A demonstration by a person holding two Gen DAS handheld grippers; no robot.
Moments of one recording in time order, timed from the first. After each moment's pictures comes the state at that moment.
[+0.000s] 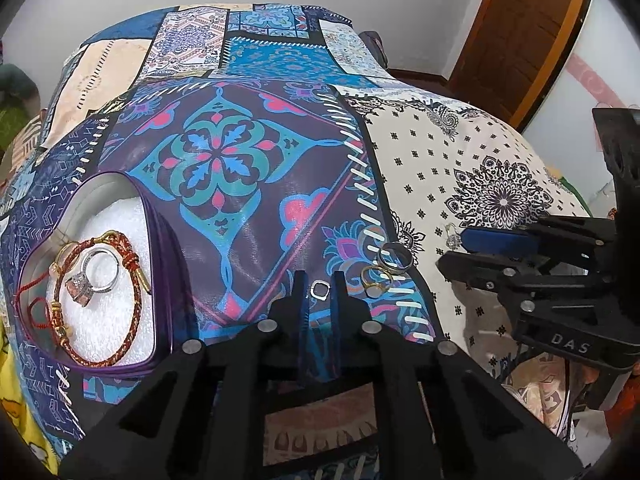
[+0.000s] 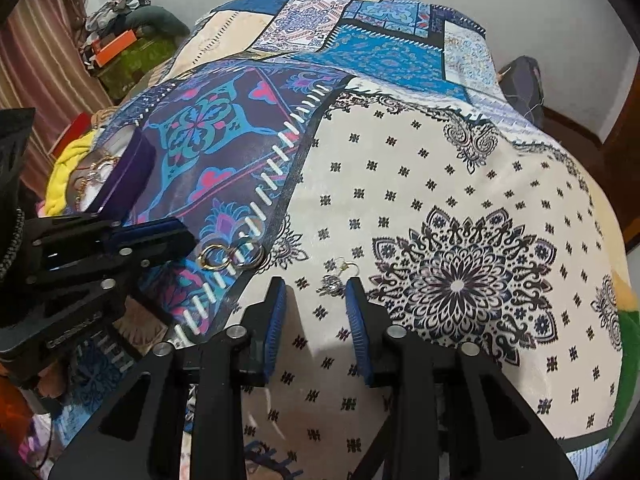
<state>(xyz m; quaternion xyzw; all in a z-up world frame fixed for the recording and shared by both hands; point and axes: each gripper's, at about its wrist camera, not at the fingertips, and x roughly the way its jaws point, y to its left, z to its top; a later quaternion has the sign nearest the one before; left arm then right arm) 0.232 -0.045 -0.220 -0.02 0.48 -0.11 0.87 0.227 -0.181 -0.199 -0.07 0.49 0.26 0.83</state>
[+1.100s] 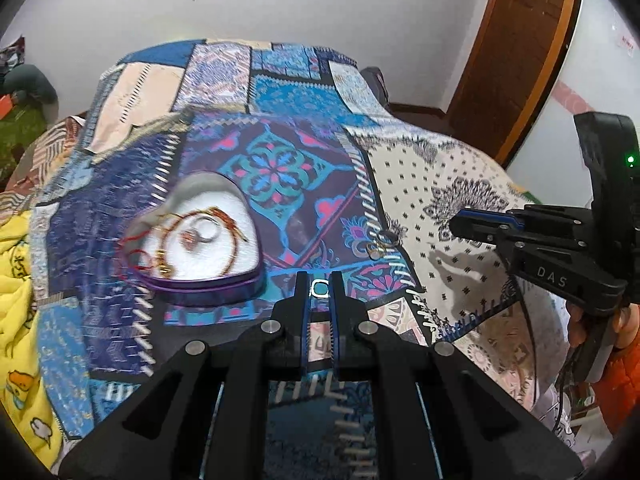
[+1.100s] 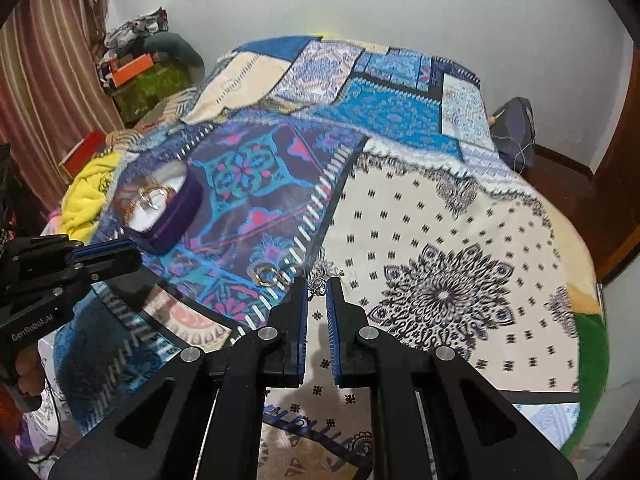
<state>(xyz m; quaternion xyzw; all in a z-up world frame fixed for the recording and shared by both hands) 0.156 -0.005 -0.166 -0.04 0.42 -0.10 0.90 0.189 -0.177 -0.148 -0.07 0.42 0.27 0.87</state>
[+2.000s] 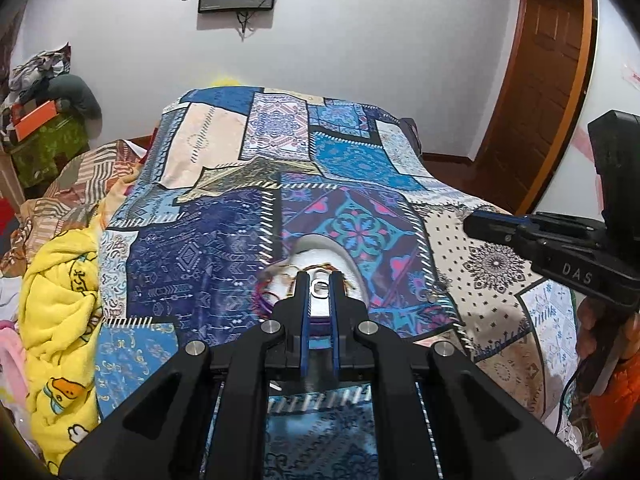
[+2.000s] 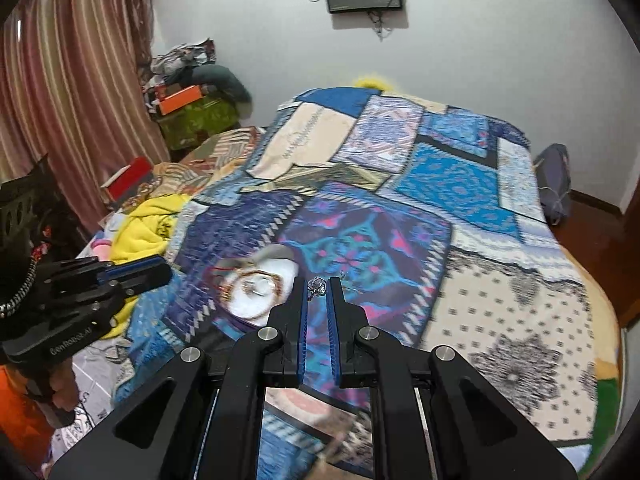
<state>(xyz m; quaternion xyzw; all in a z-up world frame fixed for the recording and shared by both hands) 0.131 0.072 -0.117 -0.06 0.35 -0.04 0.93 0.183 -0.098 -0.099 -0.05 0.35 0.34 0.87</state>
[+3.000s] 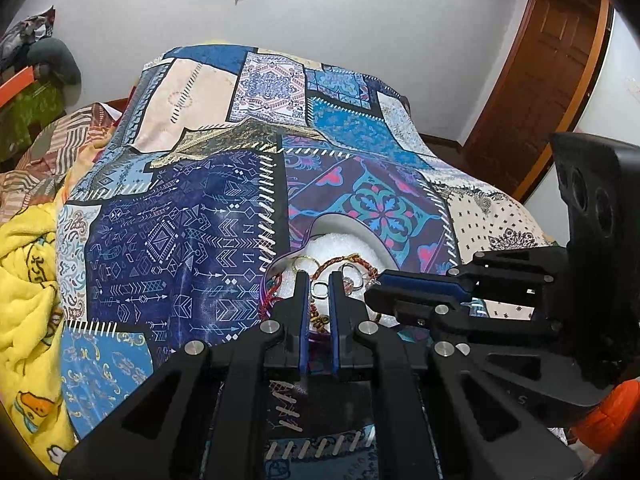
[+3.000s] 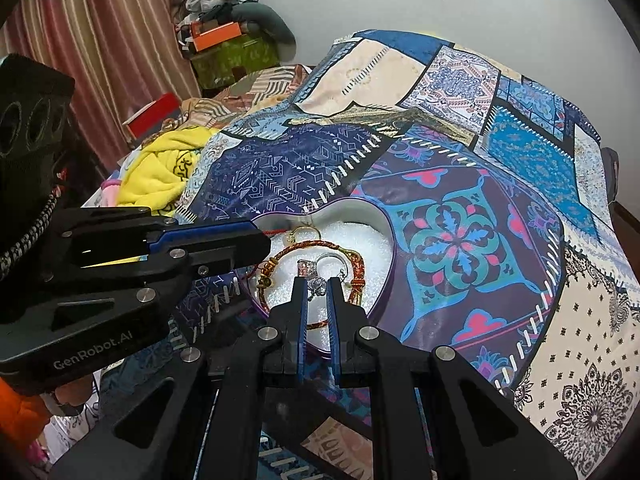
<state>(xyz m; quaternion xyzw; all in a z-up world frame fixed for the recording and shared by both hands) 0.184 0.099 -0.167 -0.09 0.40 -0.07 0.91 0.196 -0.022 -0.156 -0.11 0.41 0.40 0.81</state>
